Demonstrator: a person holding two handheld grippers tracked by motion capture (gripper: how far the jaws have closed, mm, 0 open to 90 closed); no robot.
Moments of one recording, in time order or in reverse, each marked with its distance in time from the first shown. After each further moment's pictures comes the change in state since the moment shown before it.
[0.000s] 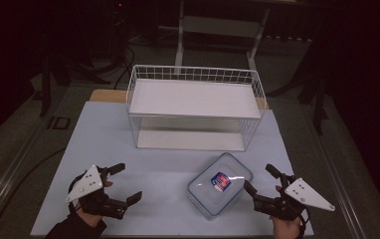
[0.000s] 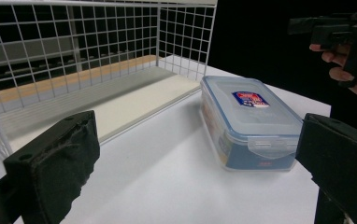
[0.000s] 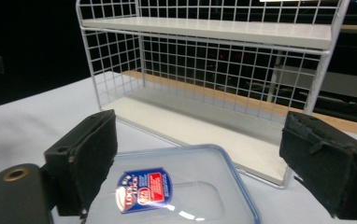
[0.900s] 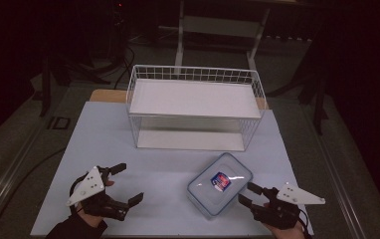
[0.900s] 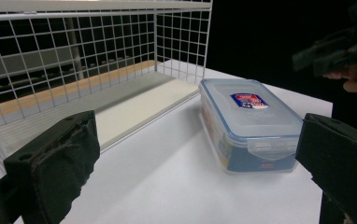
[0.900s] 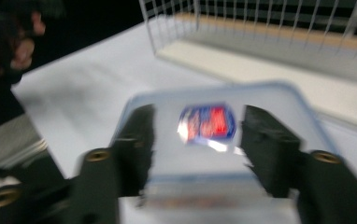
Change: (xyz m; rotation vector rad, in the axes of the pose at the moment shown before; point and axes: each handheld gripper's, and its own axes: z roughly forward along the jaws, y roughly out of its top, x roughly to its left) left arm -0.004 0.000 0.003 -0.005 -0.001 0.039; right arm 0.005 -0.017 -0.003 0.259 0.233 0.080
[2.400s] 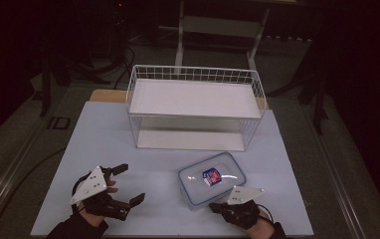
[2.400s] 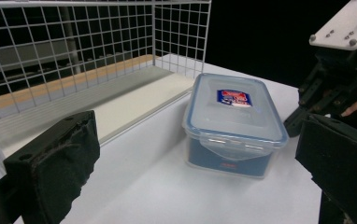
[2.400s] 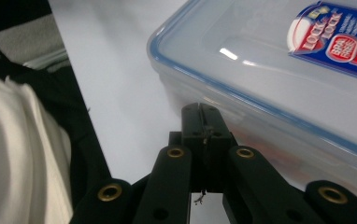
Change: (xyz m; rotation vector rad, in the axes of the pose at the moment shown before) left arm 0.001 -0.003 0.004 0.019 -0.012 -0.005; right arm 0.028 -0.014 0.082 0.320 0.190 -0.181
